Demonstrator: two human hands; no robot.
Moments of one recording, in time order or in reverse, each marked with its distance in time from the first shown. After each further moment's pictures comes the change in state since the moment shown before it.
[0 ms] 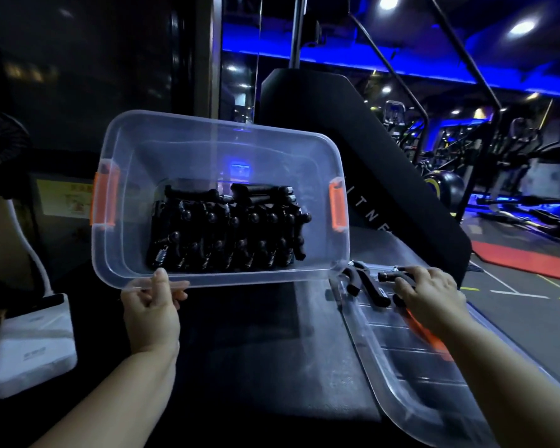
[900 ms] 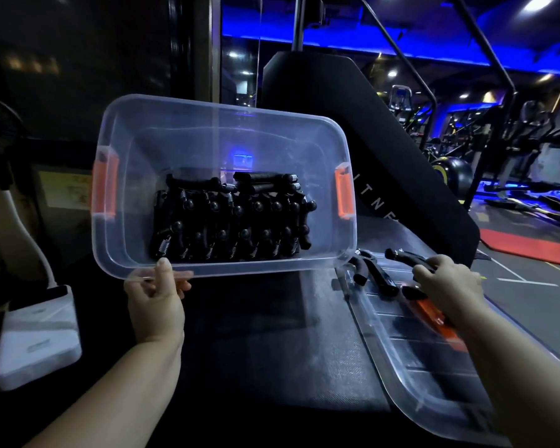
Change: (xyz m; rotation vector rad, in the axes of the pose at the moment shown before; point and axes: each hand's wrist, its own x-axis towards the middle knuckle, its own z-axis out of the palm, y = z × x) left_hand 0.003 -0.007 0.001 0.015 -0.012 0.031; right_hand 0.016 0.008 0.002 0.087 -0.012 0.172
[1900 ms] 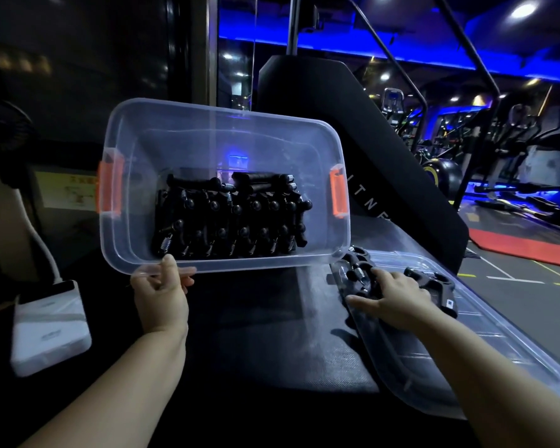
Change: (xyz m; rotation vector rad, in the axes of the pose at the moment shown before) left_hand -0.003 0.003 -0.003 -0.015 0.000 -0.063; right_hand -0.065 -0.037 0.006 -0.248 -0.270 -0.319
